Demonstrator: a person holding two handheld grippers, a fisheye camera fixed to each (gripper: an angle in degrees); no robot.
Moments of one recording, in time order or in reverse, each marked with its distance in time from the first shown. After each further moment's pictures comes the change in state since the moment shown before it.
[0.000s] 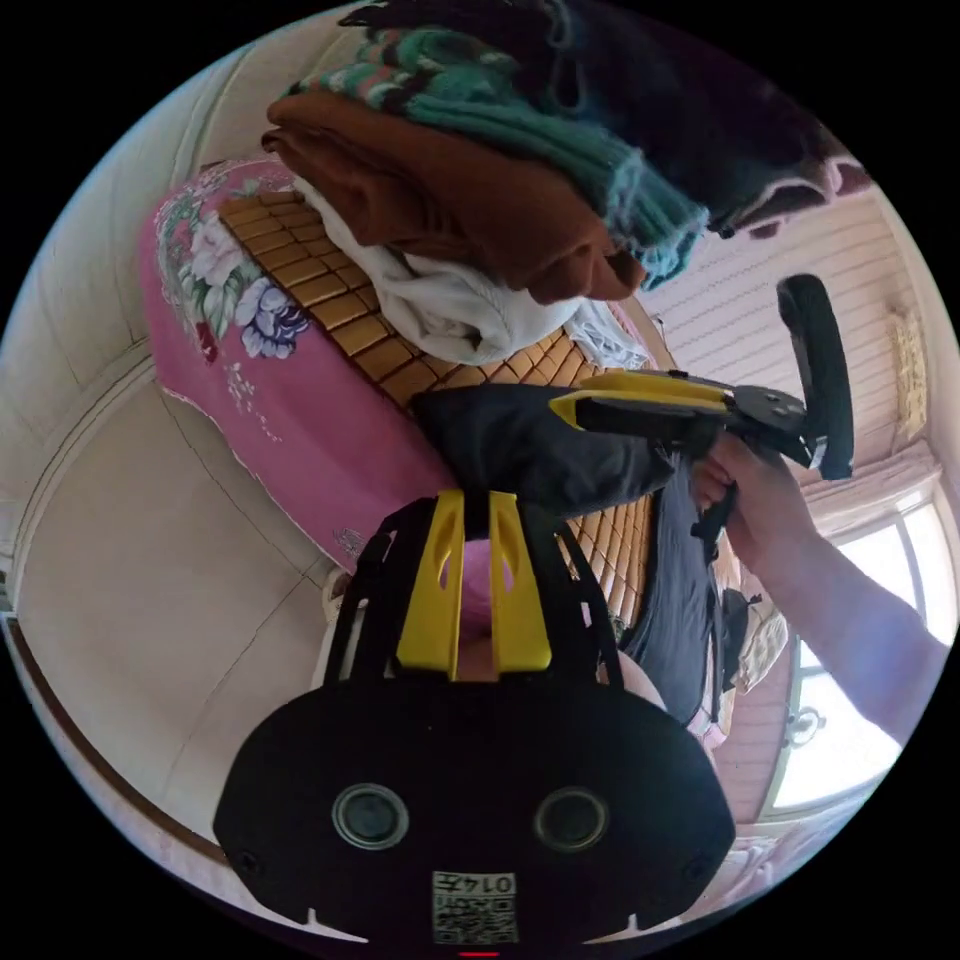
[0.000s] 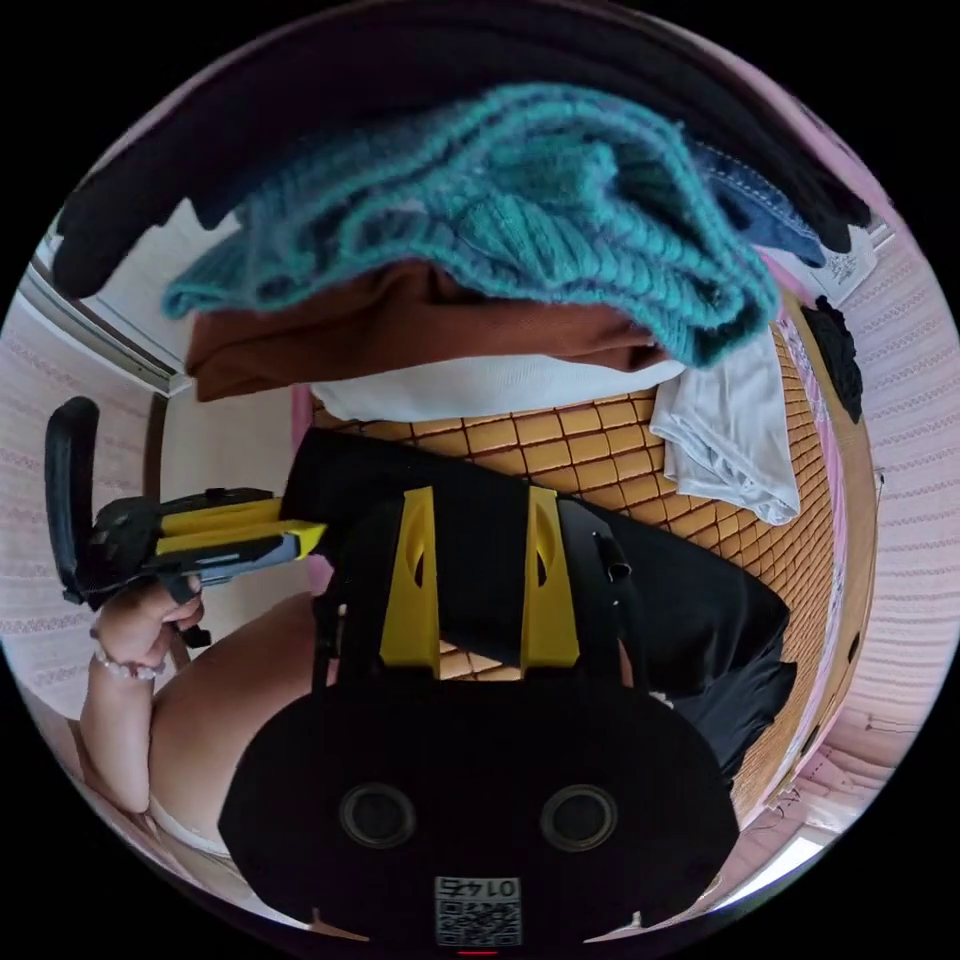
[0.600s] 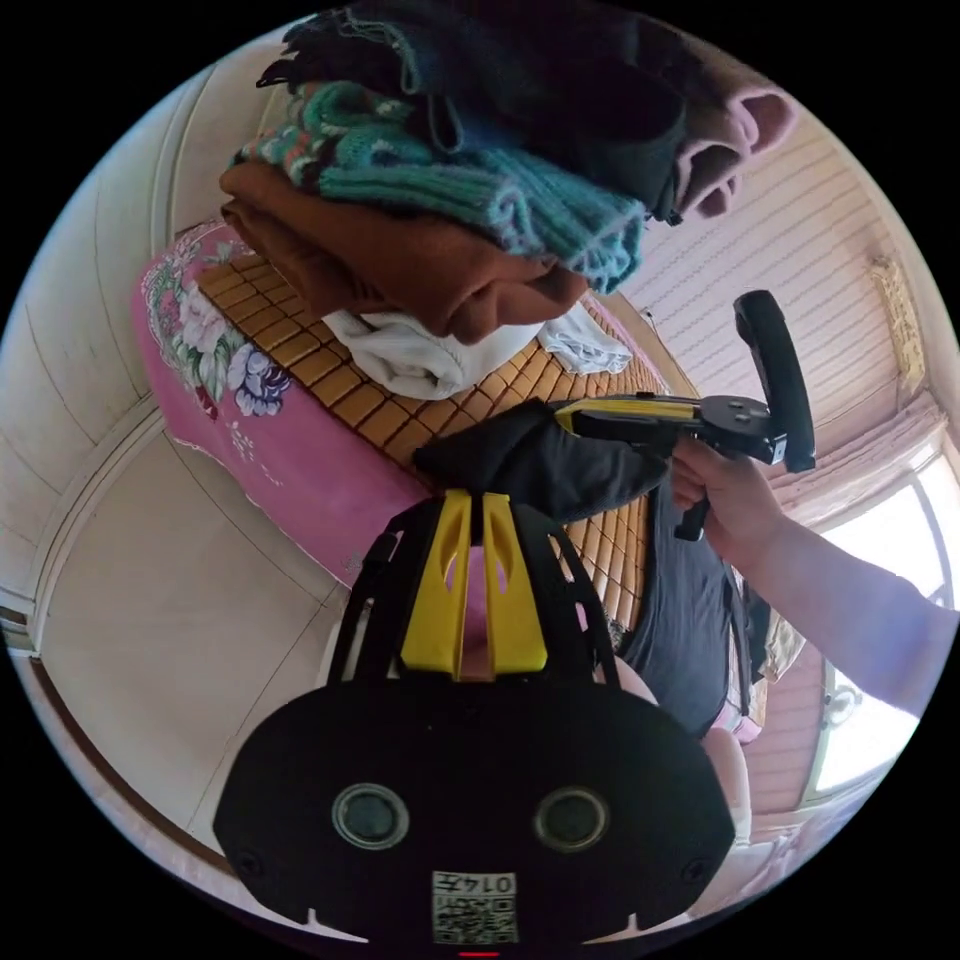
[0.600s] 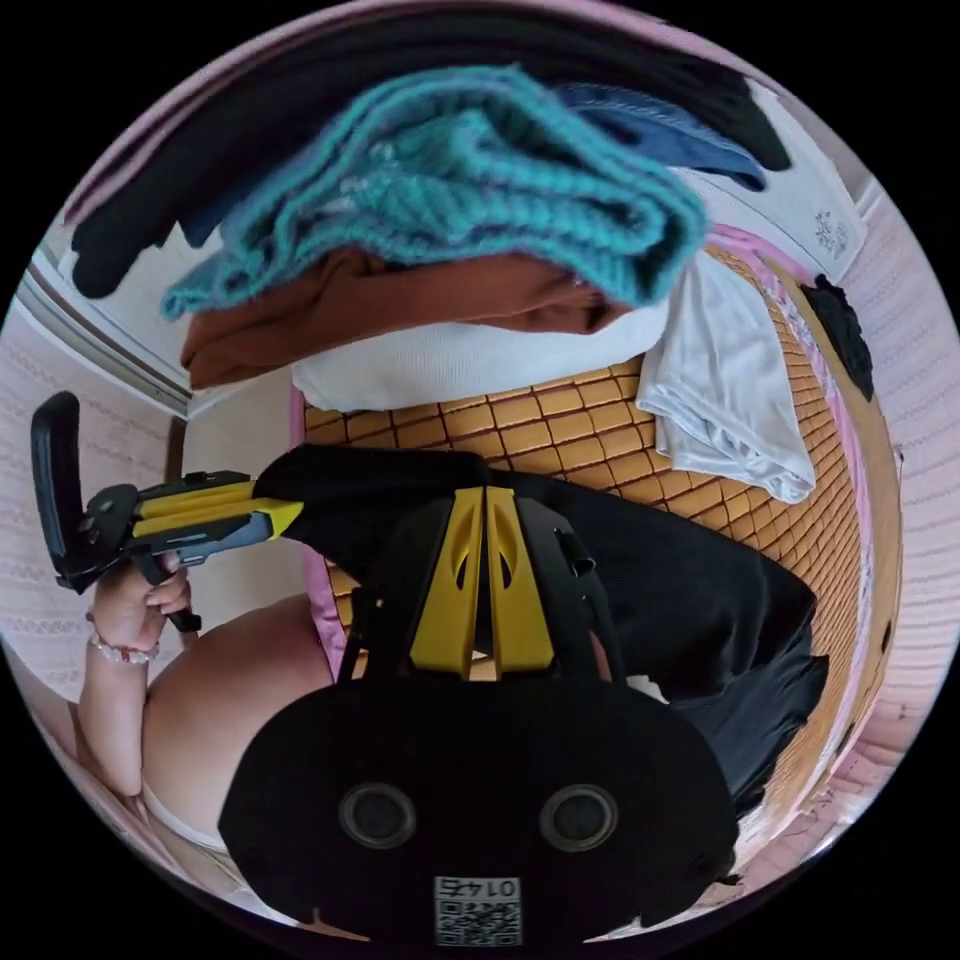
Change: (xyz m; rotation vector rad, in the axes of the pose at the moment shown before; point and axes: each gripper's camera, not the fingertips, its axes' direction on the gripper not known) left arm 0.049 0.002 0.003 0.093 -0.040 0.091; right arm 0.047 0.051 -0.018 0.154 -0.151 0.083
